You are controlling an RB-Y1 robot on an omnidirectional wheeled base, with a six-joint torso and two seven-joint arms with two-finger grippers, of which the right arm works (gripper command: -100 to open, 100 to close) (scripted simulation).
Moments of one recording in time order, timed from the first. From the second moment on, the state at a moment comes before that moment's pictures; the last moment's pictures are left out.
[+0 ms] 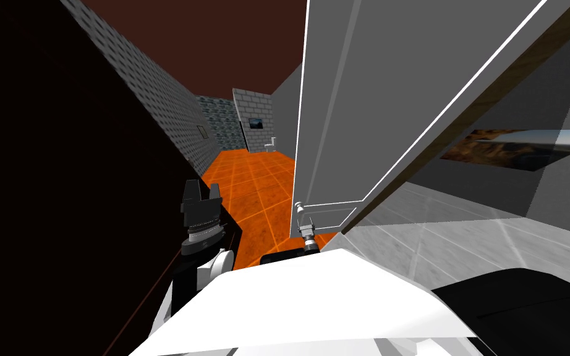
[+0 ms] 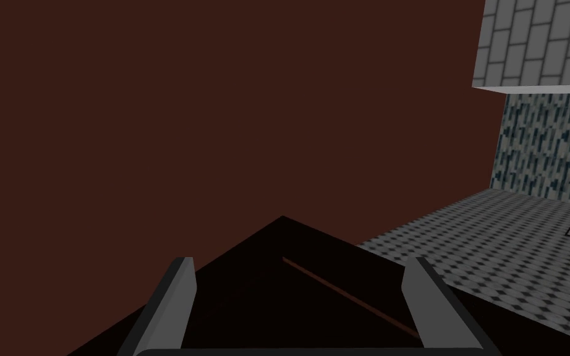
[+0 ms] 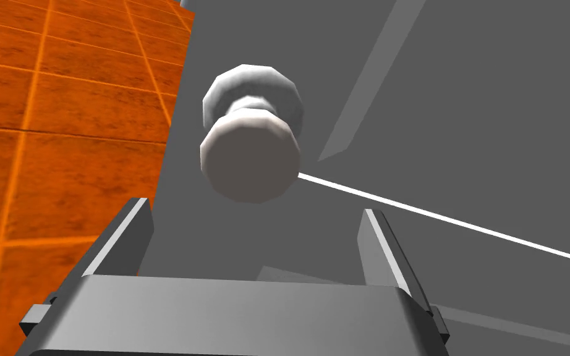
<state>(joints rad) 0.28 -0.06 0.42 -1.06 -0.53 -0.89 -0.87</state>
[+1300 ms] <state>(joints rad) 0.28 -0.05 0.46 -1.06 -0.62 -0.90 -1.05</state>
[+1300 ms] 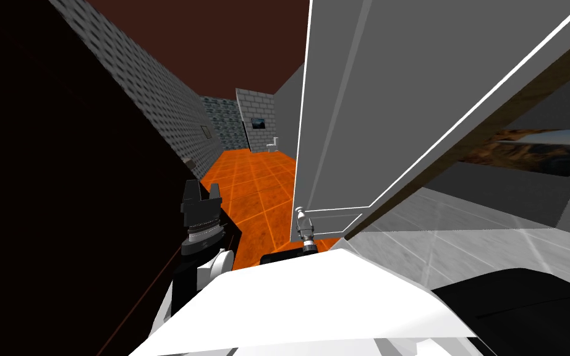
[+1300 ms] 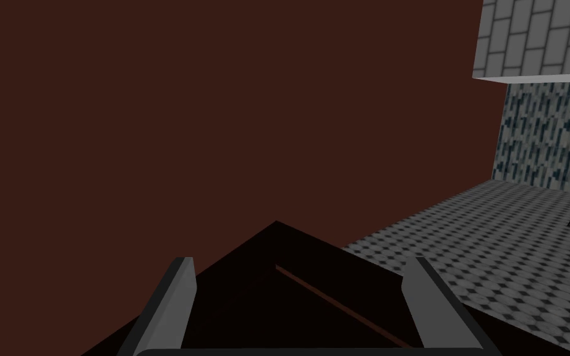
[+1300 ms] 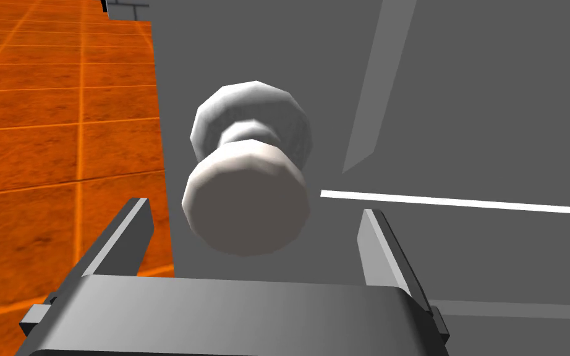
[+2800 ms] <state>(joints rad) 0.27 -0.06 0.42 -1.05 -0.64 -0.89 -1.03</state>
